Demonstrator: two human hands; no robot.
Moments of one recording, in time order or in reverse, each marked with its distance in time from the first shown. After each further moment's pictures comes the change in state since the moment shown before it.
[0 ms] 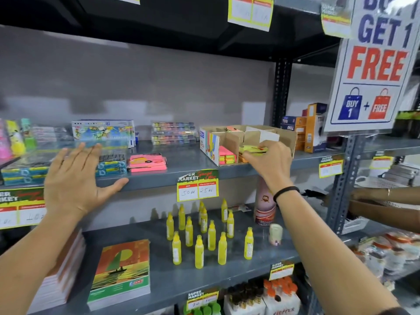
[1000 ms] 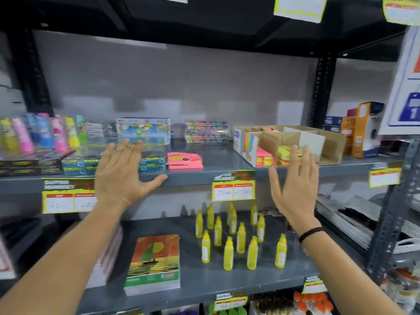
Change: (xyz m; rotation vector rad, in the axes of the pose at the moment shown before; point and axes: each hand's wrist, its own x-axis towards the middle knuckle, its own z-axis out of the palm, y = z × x) left_hand -0.002 0.012 -0.013 0.010 -0.003 -0.054; right_hand -0.062 0.009 0.039 -0.099 0.072 -0.268
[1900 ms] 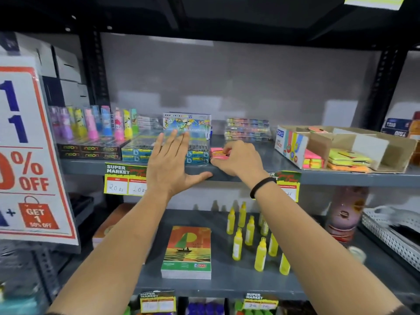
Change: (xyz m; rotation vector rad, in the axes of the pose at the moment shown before) left_hand -0.004 -0.005 -0.006 0.023 -0.005 0.054; right_hand 0.043 -0.203 0.029 0.274 -0.696 -0.009
